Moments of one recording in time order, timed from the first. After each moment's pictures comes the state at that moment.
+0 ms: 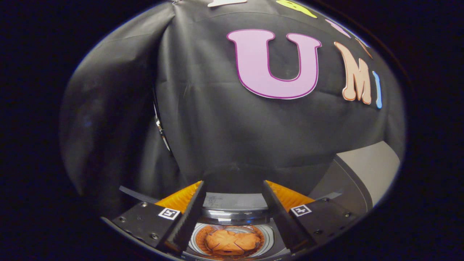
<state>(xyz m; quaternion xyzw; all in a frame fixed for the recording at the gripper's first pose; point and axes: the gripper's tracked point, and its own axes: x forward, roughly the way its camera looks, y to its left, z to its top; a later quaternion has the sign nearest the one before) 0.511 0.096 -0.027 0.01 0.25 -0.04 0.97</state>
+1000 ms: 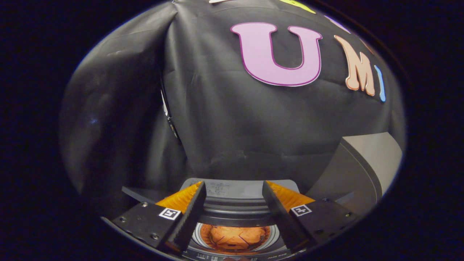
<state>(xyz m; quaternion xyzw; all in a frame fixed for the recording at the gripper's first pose) 0.513 0.094 -0.032 0.04 0.28 -0.02 0.96</state>
